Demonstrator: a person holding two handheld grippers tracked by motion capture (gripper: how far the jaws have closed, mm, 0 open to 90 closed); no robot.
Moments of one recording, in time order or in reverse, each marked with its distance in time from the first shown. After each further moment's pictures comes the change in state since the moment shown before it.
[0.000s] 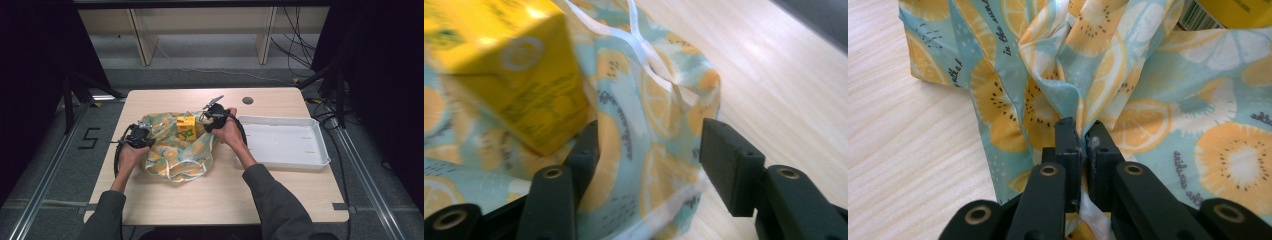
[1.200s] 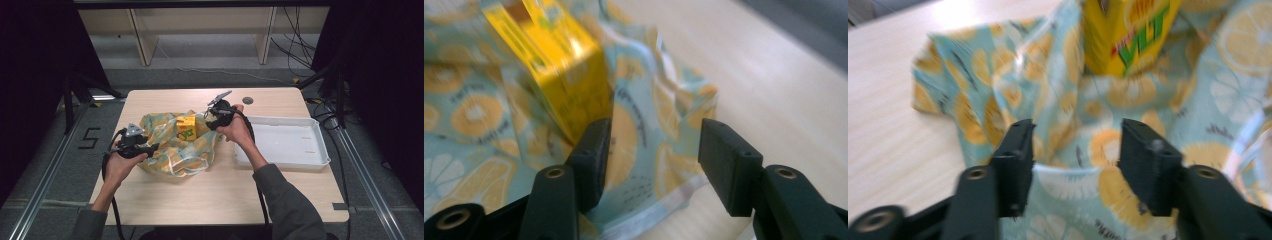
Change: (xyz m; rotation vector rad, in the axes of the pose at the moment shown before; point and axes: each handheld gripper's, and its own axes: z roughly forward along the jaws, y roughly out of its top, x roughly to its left) left arm -0.030 -0.008 -0.075 -0.113 -0.092 0.060; right arm -0.003 0.000 -0.031 -0.035 0.070 0.048
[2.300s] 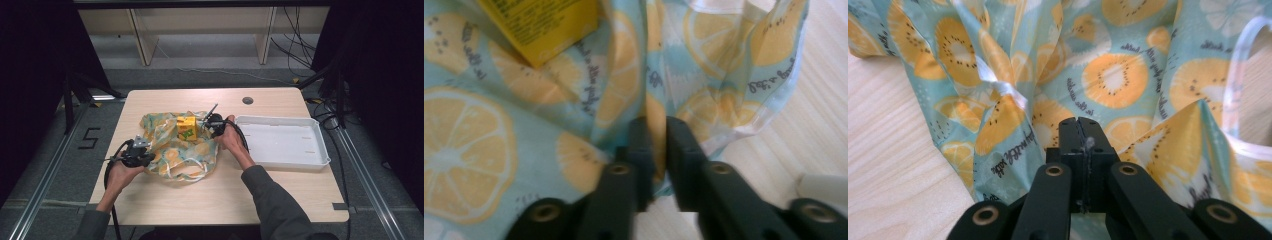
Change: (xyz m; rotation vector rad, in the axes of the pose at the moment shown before) left arm -0.001 -0.029 0.018 0.100 -0.052 0.040; right arm 0.004 -0.021 0.057 0.271 -0.051 -0.106
